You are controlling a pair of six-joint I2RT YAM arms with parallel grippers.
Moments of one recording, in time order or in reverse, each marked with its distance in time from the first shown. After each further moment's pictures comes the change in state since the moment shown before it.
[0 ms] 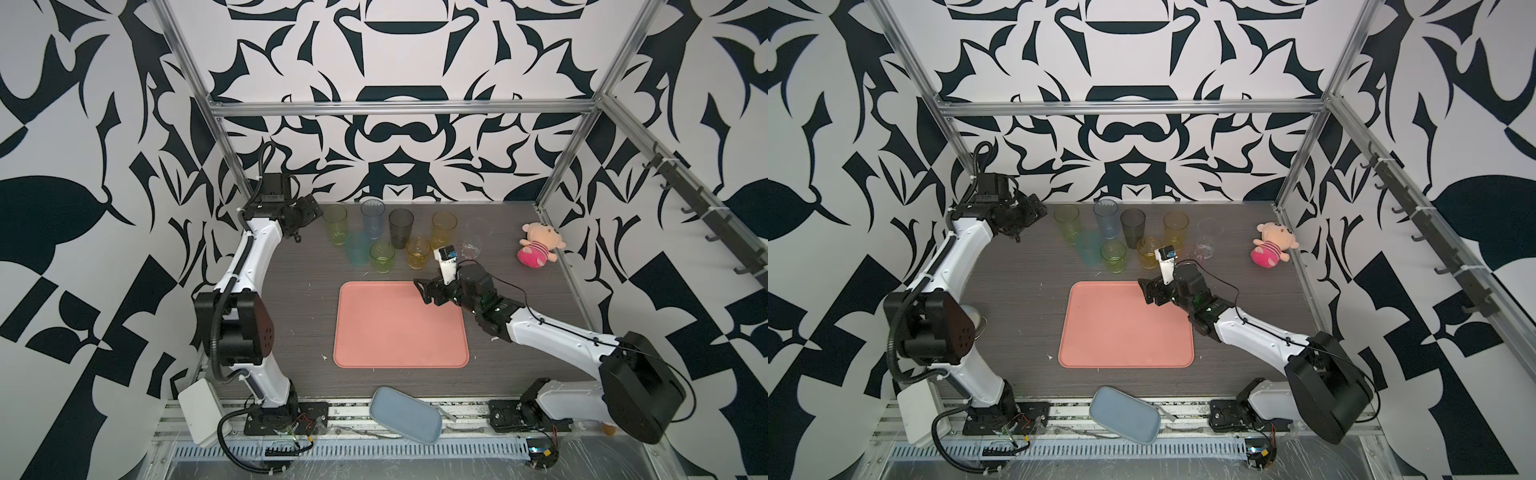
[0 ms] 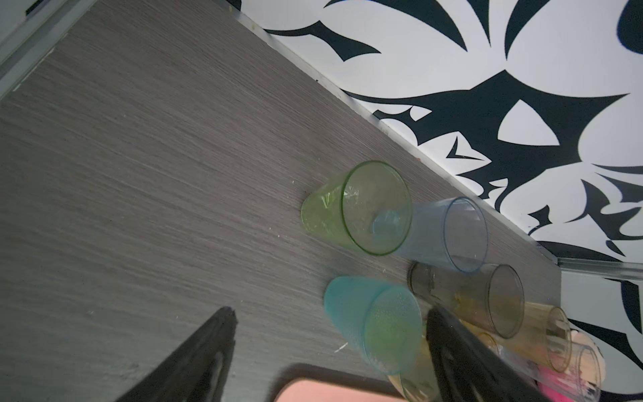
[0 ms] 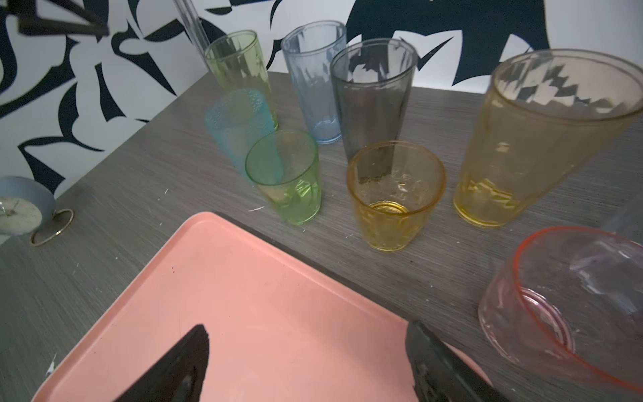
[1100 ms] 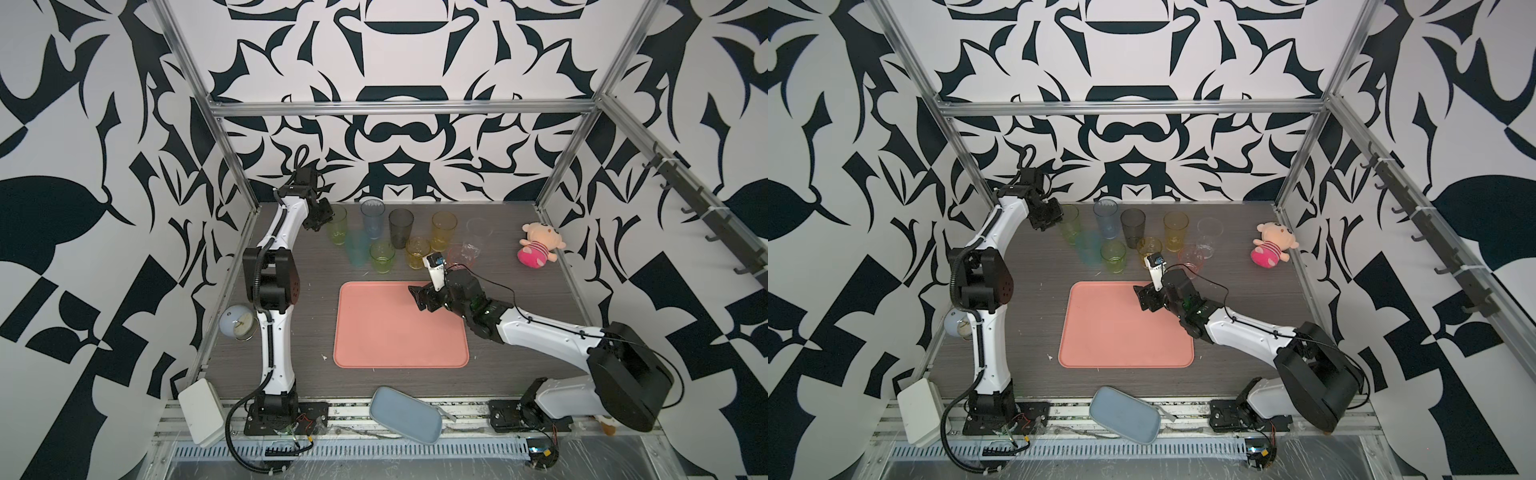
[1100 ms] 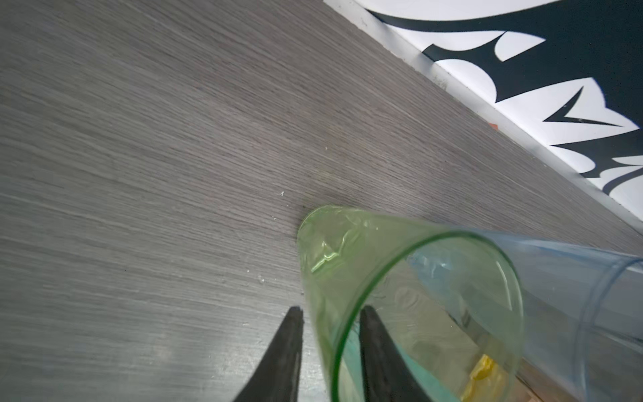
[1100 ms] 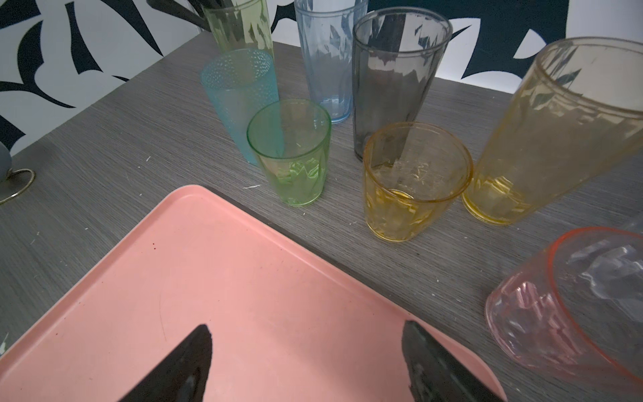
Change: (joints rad) left arm -0.061 0.506 0.507 -0.254 -0.025 0.058; right arm 0.058 0.061 0.013 0.000 0.078 -0.055
